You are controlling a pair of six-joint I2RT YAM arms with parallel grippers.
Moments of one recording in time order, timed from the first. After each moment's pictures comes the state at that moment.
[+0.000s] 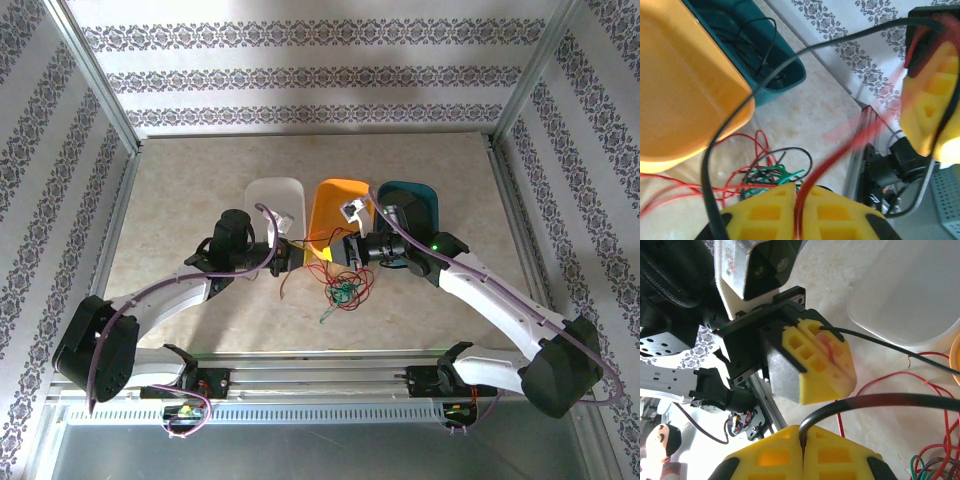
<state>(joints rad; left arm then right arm) -0.47 1.31 0.65 0.23 0.76 -0.40 0.58 1.19 0.93 -0.36 -0.72 0.40</state>
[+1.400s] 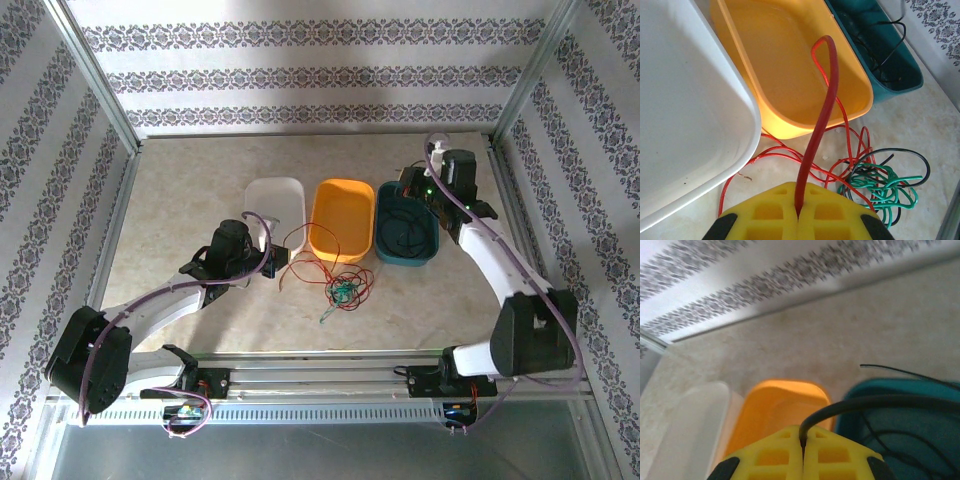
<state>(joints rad) -0.47 1.23 0.58 0.08 0.37 -0.35 0.09 1.42 1.02 -0.11 -0.30 0.42</state>
